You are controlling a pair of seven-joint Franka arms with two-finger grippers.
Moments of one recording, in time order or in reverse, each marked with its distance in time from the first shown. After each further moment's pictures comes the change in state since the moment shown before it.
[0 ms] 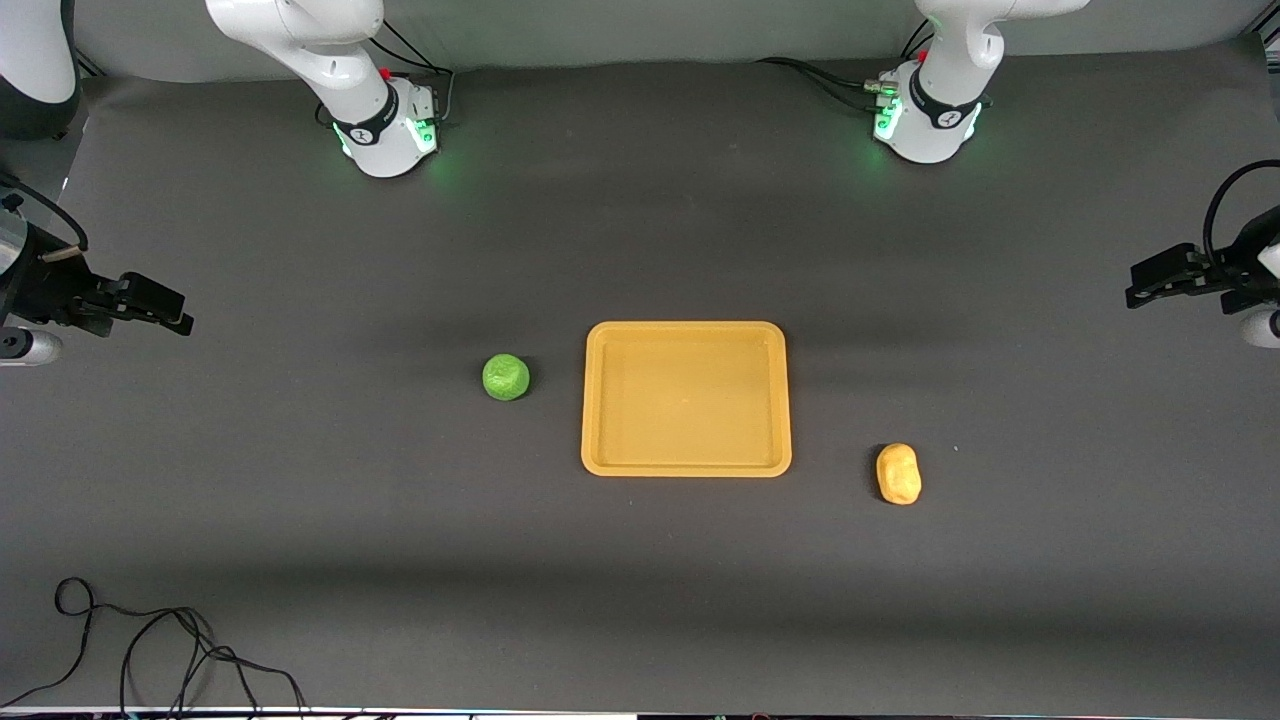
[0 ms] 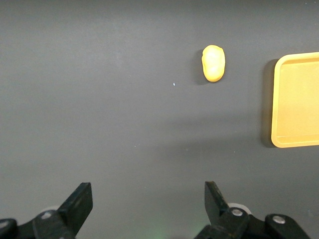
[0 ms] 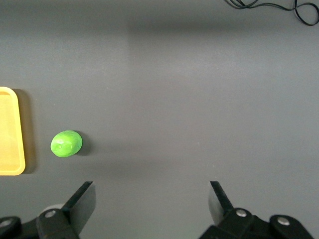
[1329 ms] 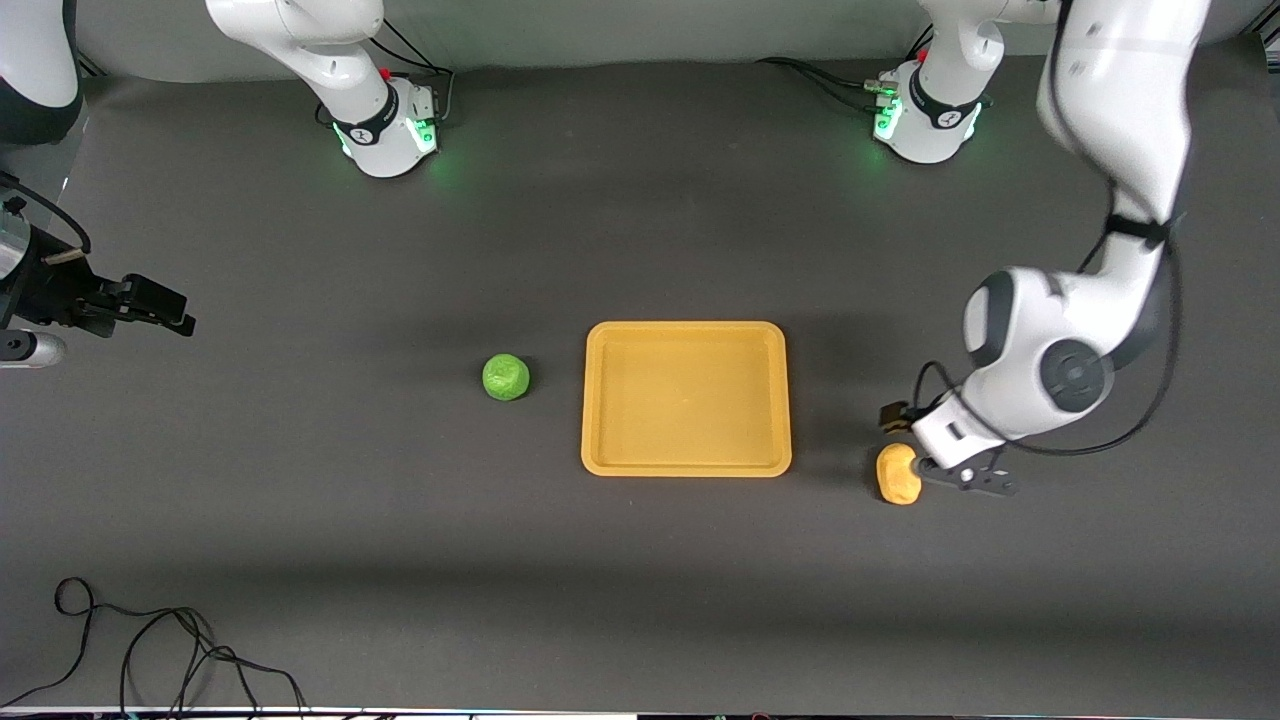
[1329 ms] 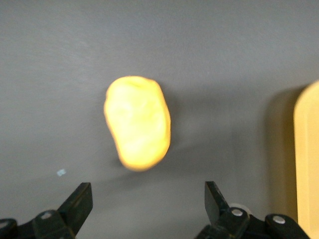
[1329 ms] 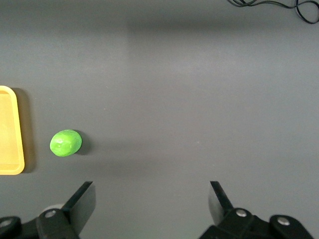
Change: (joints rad) left arm -0.205 0.466 -0.030 -0.274 -0.137 0.774 -0.078; right arm 0.000 0.005 0.000 -0.002 0.000 -0.001 0.000
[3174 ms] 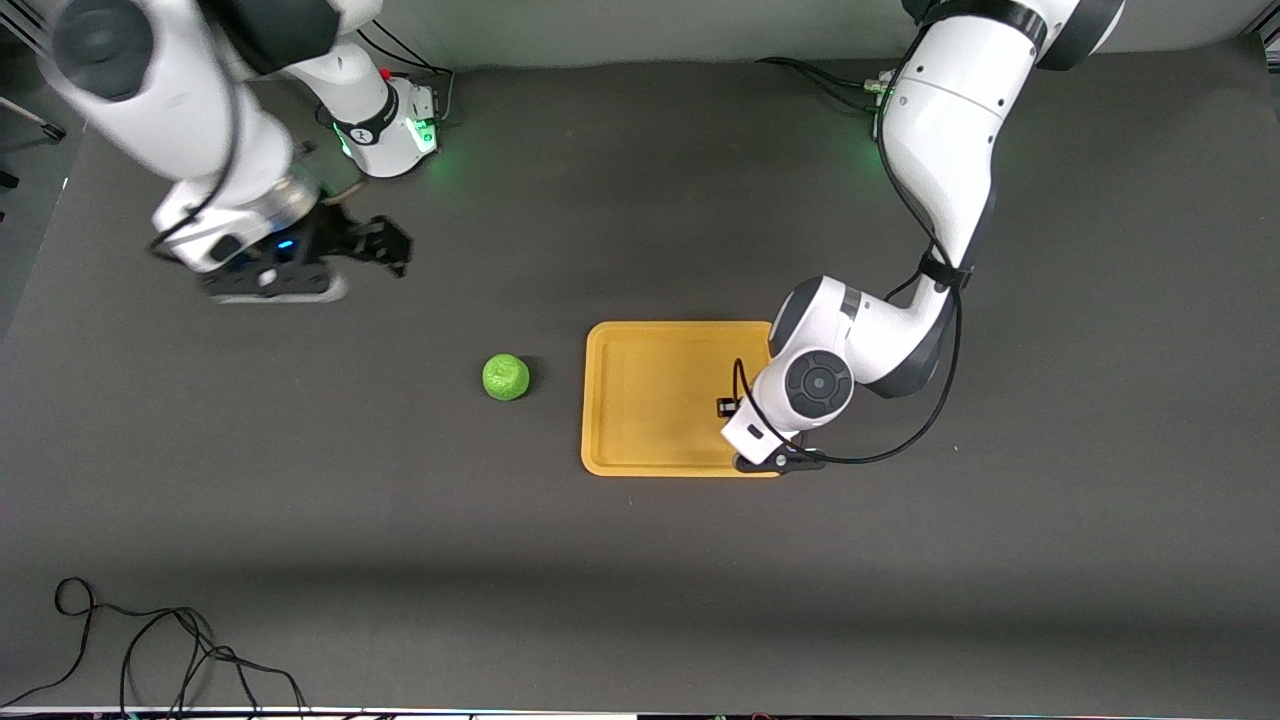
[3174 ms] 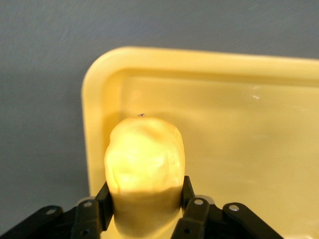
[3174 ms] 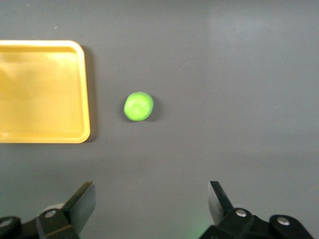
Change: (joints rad) left arm -0.270 0.173 -0.046 0.249 -0.011 -0.192 -0.531; right arm 0.463 -0.093 0.004 -0.190 0.008 0.053 0.460
